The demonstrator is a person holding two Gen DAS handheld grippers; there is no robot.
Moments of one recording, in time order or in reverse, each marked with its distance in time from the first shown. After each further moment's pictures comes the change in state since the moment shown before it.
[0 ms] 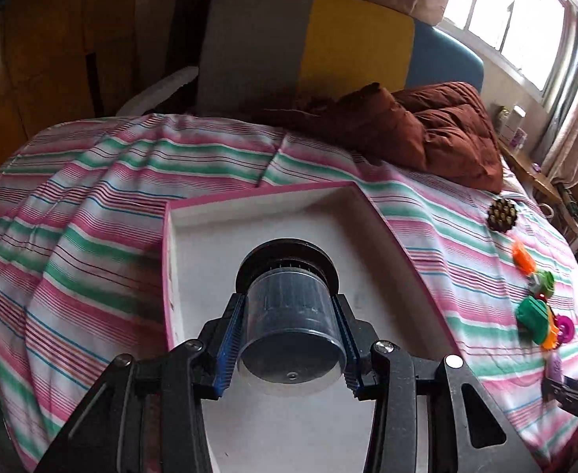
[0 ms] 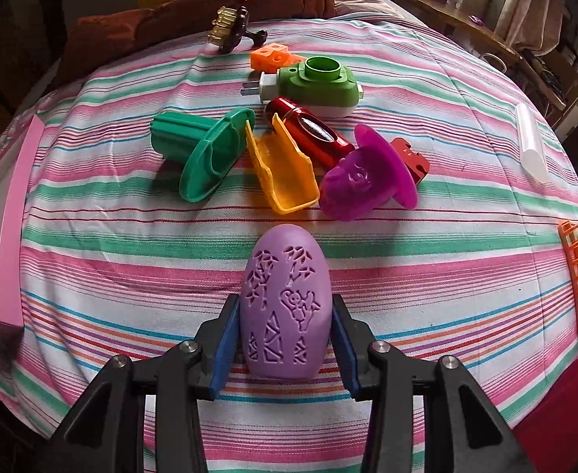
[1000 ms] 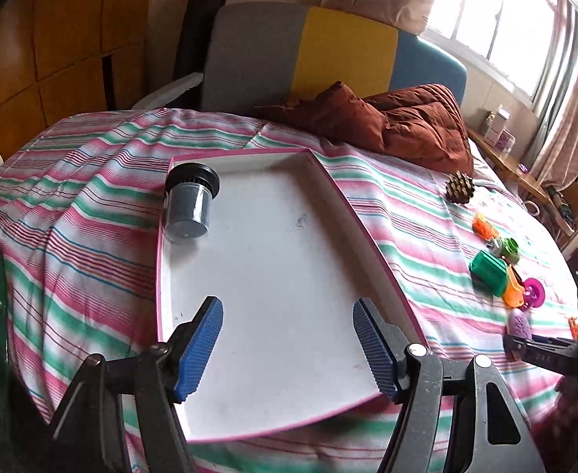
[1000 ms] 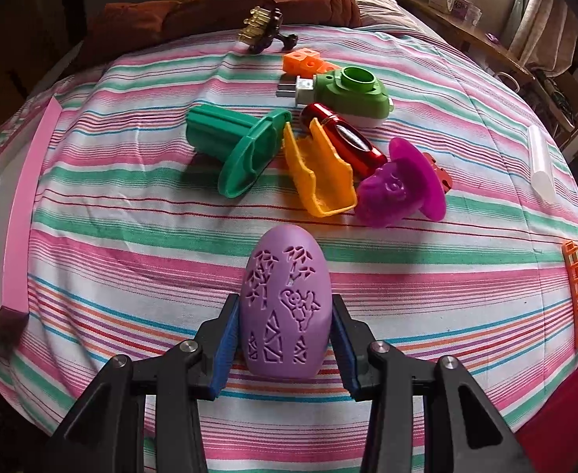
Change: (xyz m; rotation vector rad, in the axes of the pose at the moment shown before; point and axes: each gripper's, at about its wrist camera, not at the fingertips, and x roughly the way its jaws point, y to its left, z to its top) left arm -0.085 -0.052 -0.087 -0.020 -0.047 -0.019; right arm -0.023 0.029 -0.010 -0.073 -0.015 0.009
